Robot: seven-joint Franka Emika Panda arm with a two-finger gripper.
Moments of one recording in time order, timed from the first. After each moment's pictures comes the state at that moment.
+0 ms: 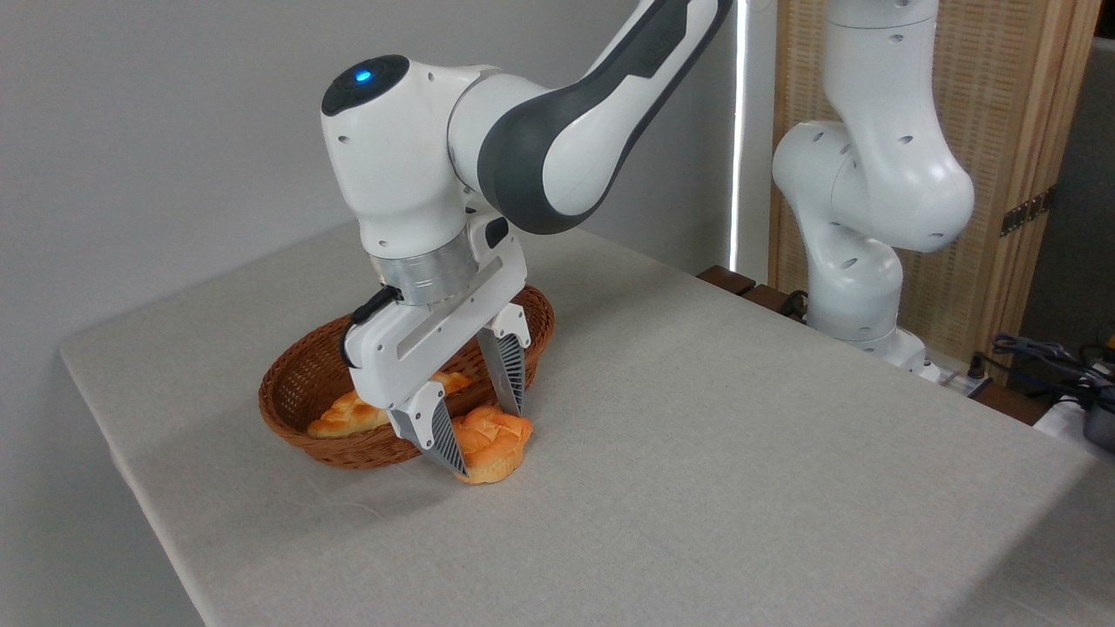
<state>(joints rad) -0.16 0.03 0.04 -2.03 -0.05 1.98 1.99</state>
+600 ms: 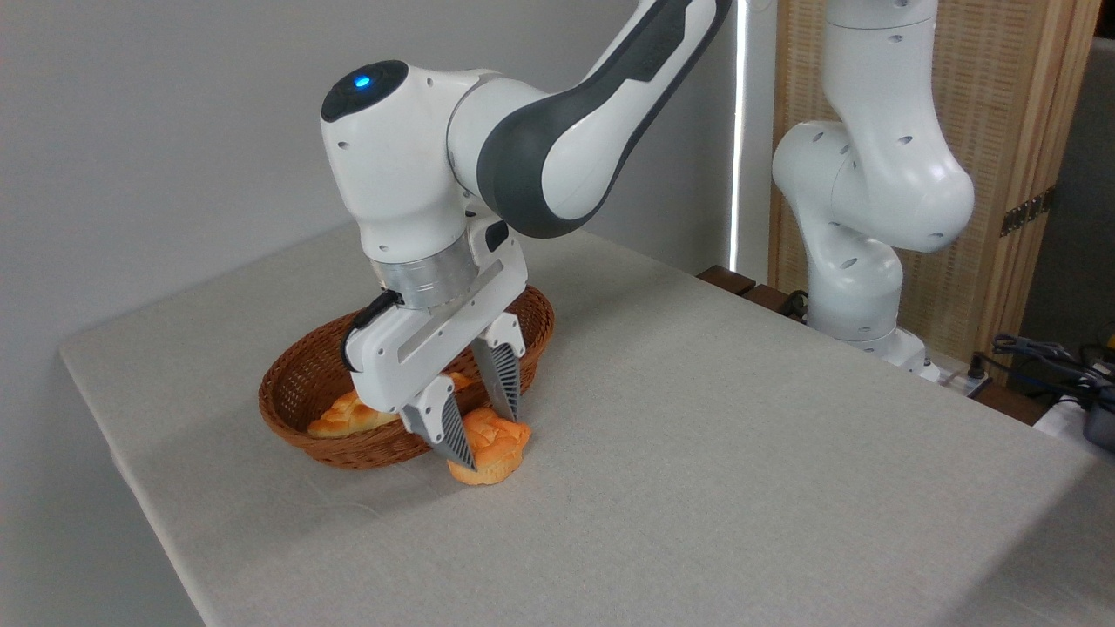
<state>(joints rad) -0.16 0.04 0.04 -2.03 -0.05 1.98 1.99</state>
